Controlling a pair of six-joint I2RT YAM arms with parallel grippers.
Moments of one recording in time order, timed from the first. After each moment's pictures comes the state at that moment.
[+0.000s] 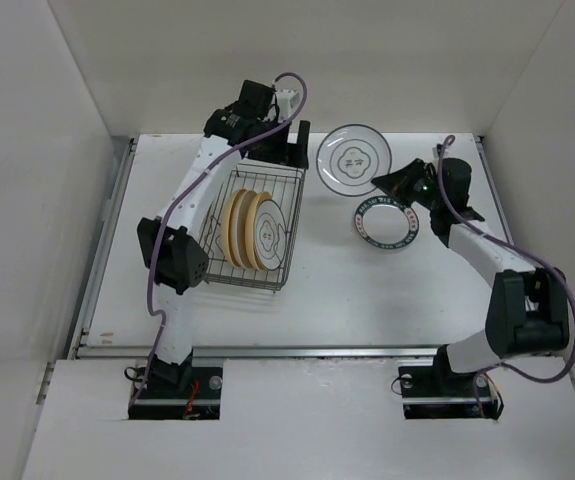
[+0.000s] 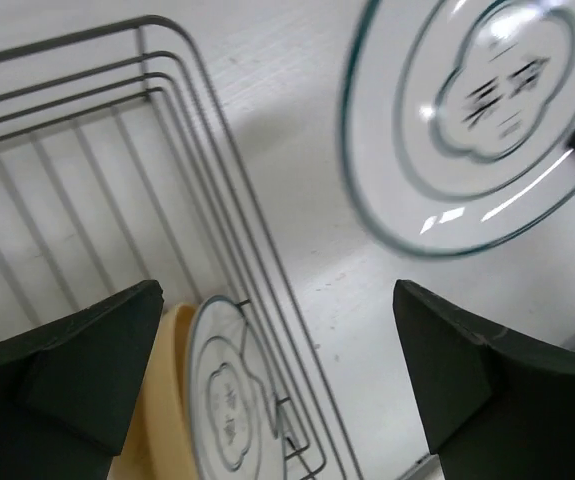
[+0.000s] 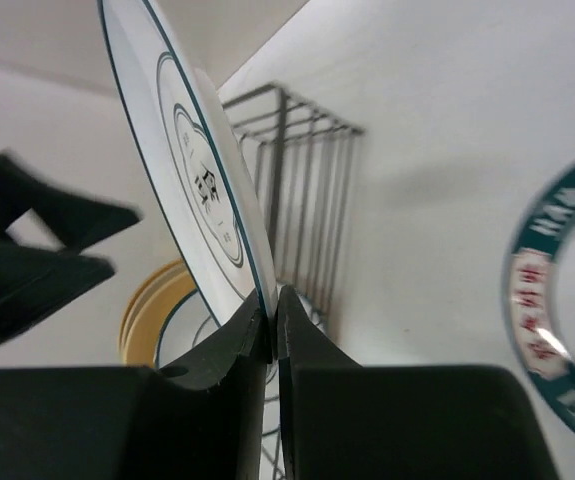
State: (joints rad) left arm -0.44 2.11 2.28 -0.98 0.32 -0.17; right arm 0.10 1.52 0.95 0.32 -0.52 0.96
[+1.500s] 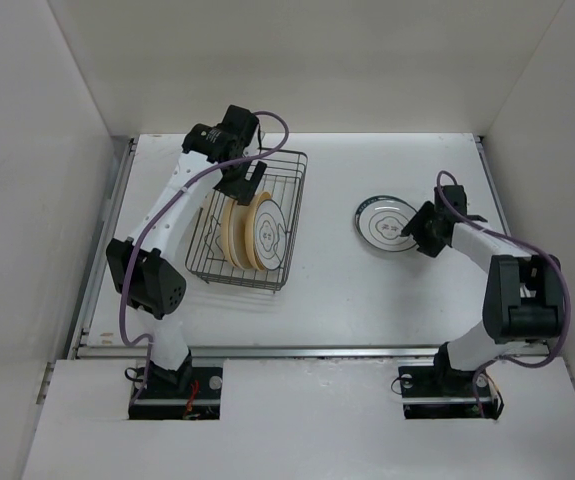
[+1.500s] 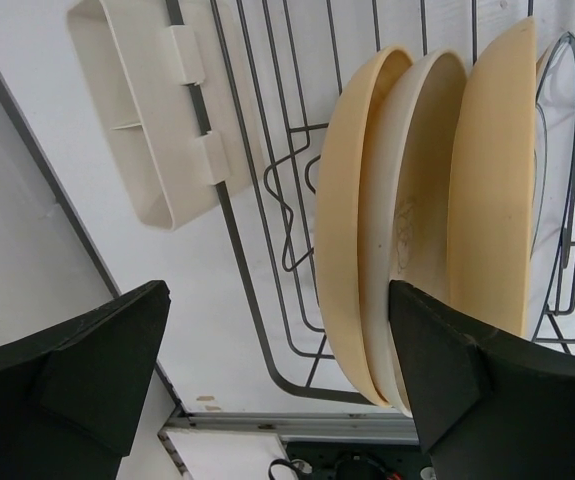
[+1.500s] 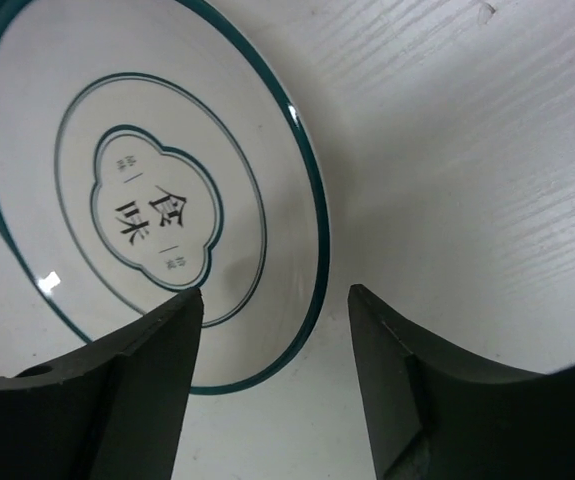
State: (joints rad) left arm -0.43 1.82 1.97 -1.28 -0.31 0.05; right arm -0.01 1.54 0.90 -0.33 0.01 0.71
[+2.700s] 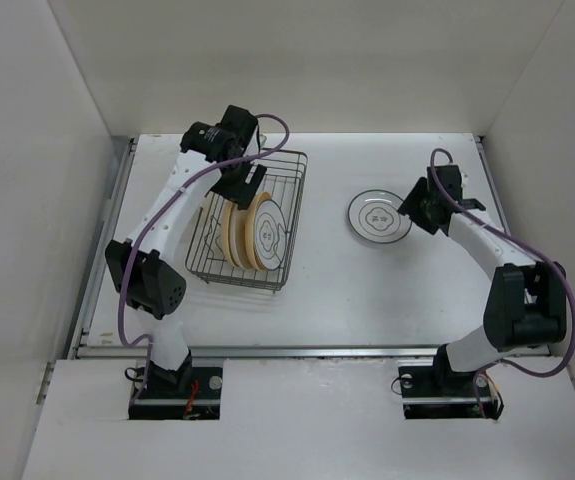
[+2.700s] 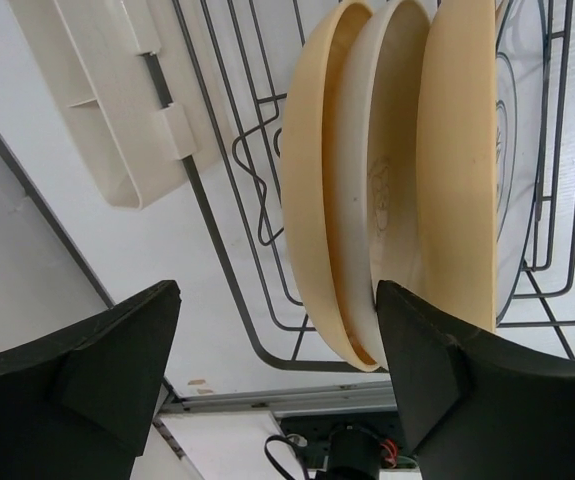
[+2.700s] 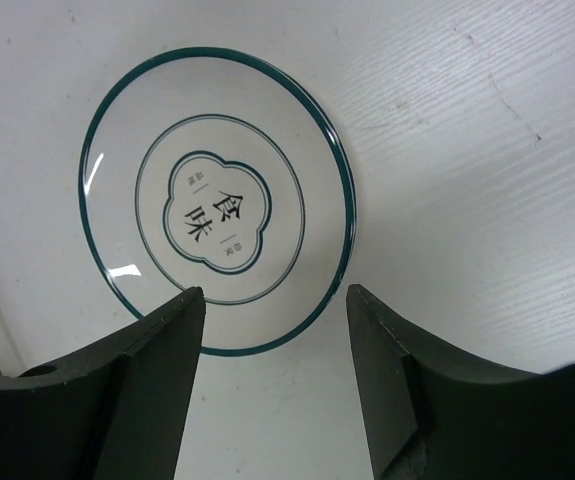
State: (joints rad) left arm -0.43 1.82 1.99 -1.35 -0.24 0.05; right arm 0.08 1.52 1.06 -0.38 0.13 0.65
